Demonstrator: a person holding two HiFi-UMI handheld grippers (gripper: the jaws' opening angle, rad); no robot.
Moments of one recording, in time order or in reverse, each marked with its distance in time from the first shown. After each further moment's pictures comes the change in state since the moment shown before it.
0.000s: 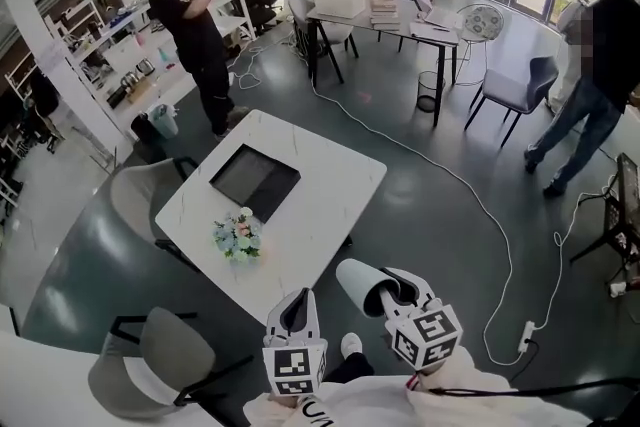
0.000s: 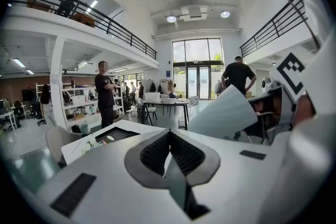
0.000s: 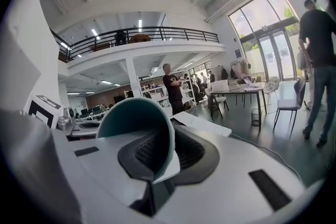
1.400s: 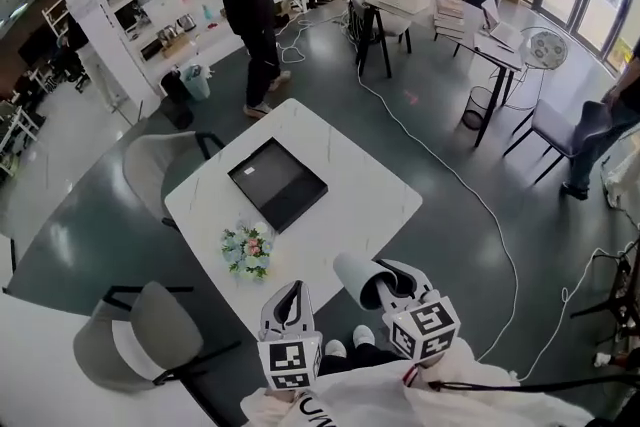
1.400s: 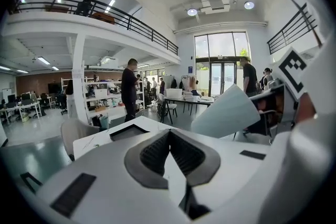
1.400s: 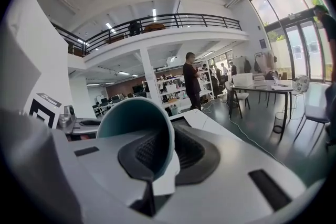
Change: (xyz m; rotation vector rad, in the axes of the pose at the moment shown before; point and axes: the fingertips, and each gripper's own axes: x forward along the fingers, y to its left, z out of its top) left arm 0.096 0.081 0.023 -0.114 0.048 0.233; right arm 0.150 -0.032 0.048 -0.087 0.121 0.208
